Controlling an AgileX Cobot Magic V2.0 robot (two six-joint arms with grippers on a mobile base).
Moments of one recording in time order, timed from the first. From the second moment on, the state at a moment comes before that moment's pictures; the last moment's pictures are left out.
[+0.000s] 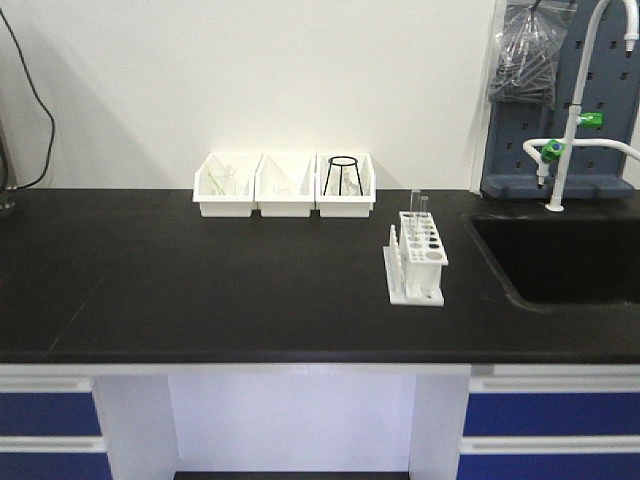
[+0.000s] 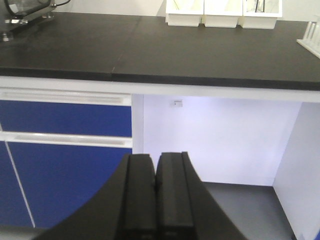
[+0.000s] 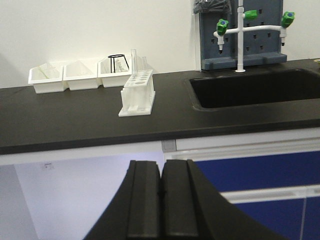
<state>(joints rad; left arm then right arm) 0.04 -0.01 0.03 0.05 0.27 -0.17 0.00 -0.01 0.03 -0.04 0.10 0.13</state>
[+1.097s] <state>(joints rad) 0.04 -0.01 0.03 0.05 0.27 -0.17 0.00 -0.01 0.03 -0.04 0.10 0.13</state>
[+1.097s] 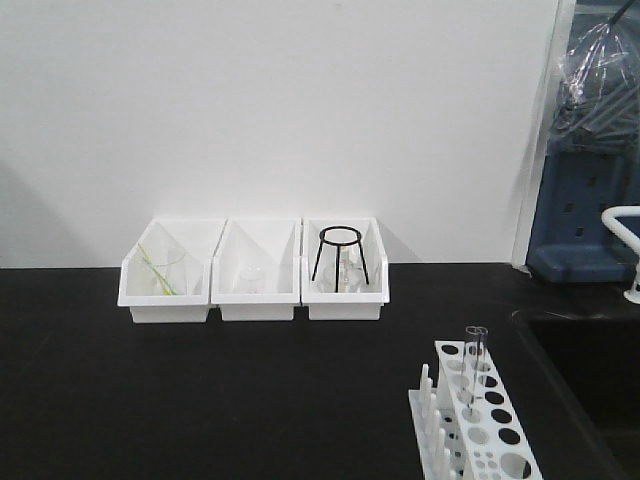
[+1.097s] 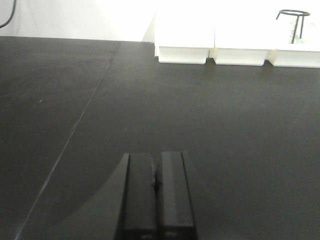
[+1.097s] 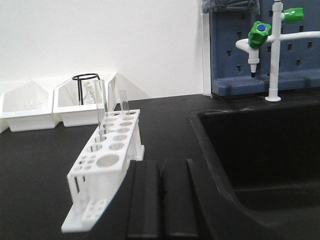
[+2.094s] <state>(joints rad) 0.04 -0.01 0.03 0.05 0.27 -0.17 0.00 -0.01 0.03 -0.04 0.08 0.13</state>
